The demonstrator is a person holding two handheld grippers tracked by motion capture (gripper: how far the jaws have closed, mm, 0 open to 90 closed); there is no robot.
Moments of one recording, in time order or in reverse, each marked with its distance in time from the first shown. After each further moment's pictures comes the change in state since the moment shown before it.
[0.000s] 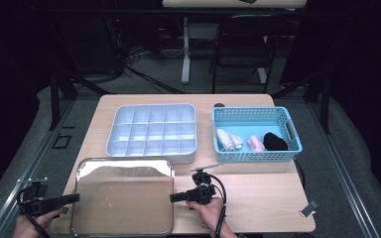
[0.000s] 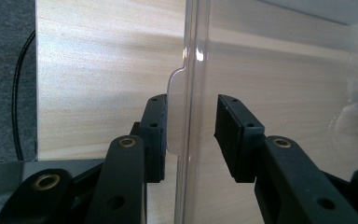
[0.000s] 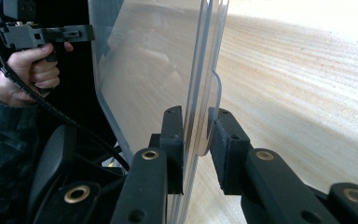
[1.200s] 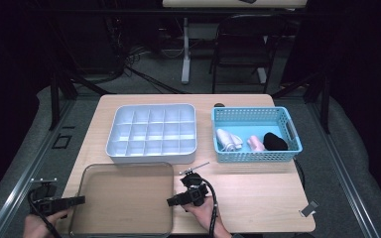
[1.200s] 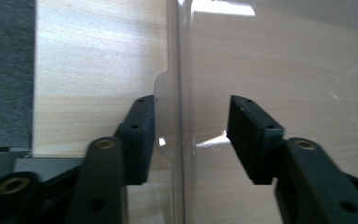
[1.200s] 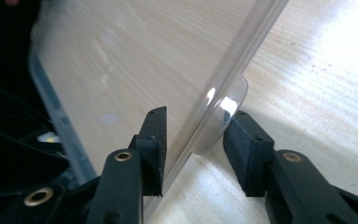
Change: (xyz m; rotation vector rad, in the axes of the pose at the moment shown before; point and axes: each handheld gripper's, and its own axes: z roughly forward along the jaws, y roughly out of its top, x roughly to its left) left arm -0.003 -0.002 0.022 0.046 0.120 -0.023; right arm 0.013 0.005 0.021 0.117 -0.223 -0.170
